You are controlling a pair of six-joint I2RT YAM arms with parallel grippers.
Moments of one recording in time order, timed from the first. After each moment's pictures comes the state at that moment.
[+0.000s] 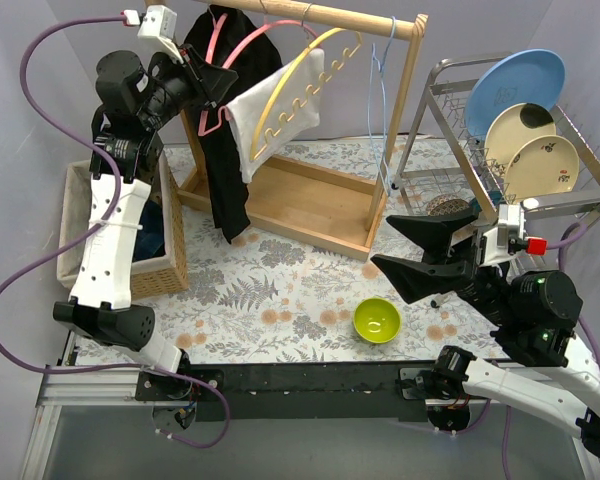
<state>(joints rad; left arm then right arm) -0.18 1.57 2.05 -0.40 0.45 -0.36 1.04 0.51 0.89 0.11 -0.05 0.28</state>
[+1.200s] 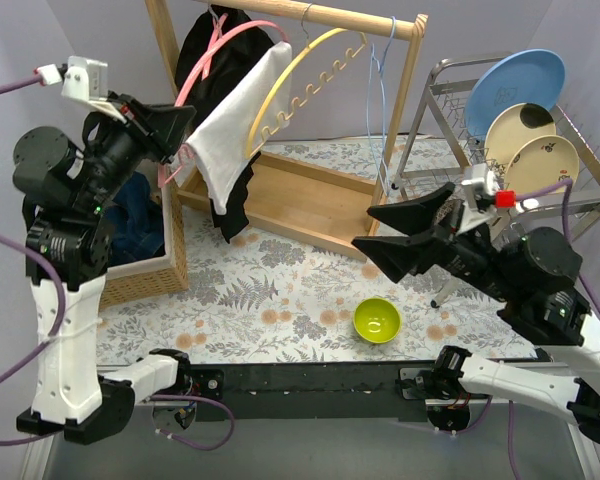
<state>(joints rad) -0.18 1.15 1.85 -0.46 0.35 -0.34 1.04 0.70 1.22 -0.23 -0.05 0.29</state>
